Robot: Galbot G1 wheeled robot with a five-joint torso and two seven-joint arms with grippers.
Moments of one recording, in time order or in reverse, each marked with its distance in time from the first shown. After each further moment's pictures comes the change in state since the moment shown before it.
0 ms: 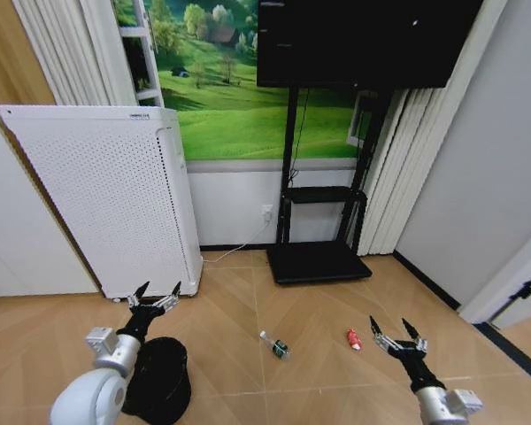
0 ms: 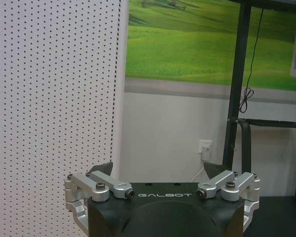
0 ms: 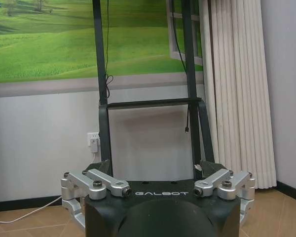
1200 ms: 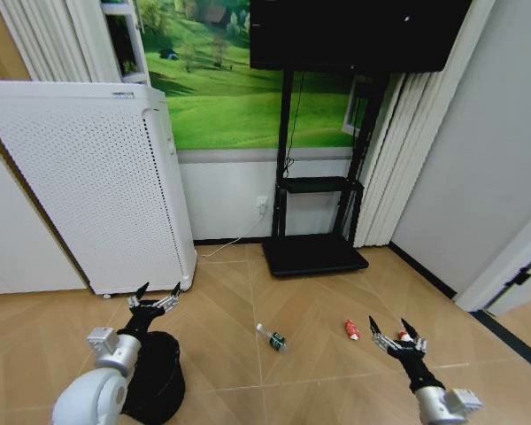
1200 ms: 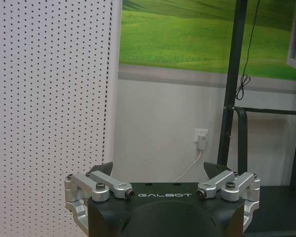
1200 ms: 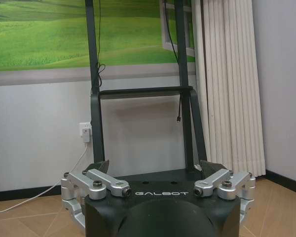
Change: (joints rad) left arm -0.004 -0.008 0.001 0.013 0.007 -0.014 0.003; right arm 0.002 0.004 0.000 -0.001 -0.004 0.001 0.000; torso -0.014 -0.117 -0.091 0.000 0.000
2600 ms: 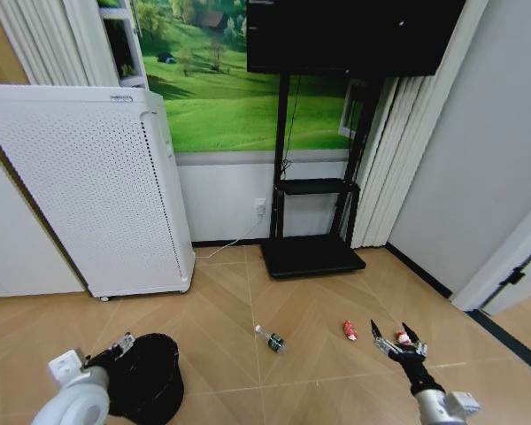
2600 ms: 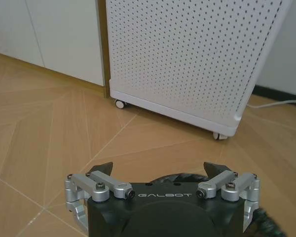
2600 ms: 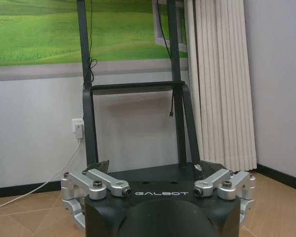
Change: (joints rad) left arm 0.152 0.002 -0.154 -0.026 -0.287 0.423 -0.603; right arm 0.009 -0.012 -0.006 -0.074 0.006 0.032 -0.004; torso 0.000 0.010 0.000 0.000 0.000
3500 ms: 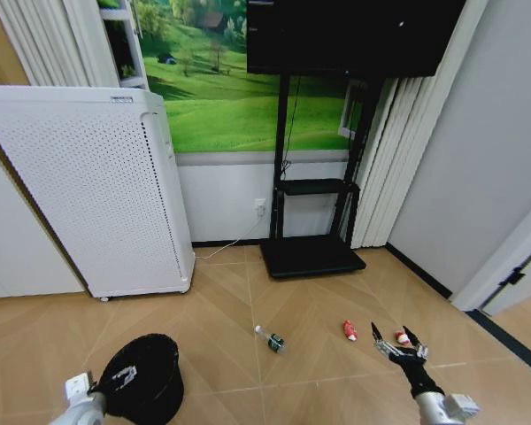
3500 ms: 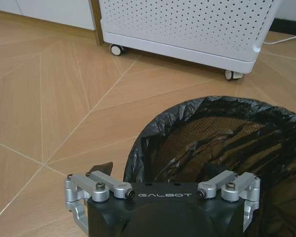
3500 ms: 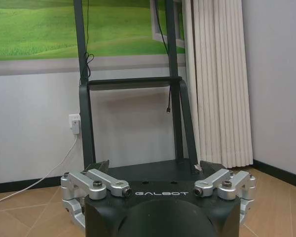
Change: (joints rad) left arm -0.029 -0.020 0.018 0.258 0.147 -0.008 0.181; right arm 0.011 0.001 -0.002 -0.024 -0.013 -0.001 0.005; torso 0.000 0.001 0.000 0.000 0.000
